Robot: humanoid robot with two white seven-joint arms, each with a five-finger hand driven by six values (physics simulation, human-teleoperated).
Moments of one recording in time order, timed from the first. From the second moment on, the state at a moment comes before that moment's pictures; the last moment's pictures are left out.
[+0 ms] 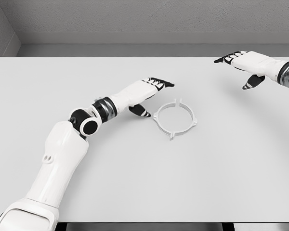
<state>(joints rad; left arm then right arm) -0.53 0.00 -0.30 -1.12 -0.89 -0.51 -0.39 -0.79 -0.69 0.60 -1.10 0.54 -0.44 0.45</state>
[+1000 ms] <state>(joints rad) -0.57 0.00 -0.35 -1.12 -0.89 -0.51 -0.40 -0.79 -0.69 0.60 -1.10 0.54 -0.44 0.45</state>
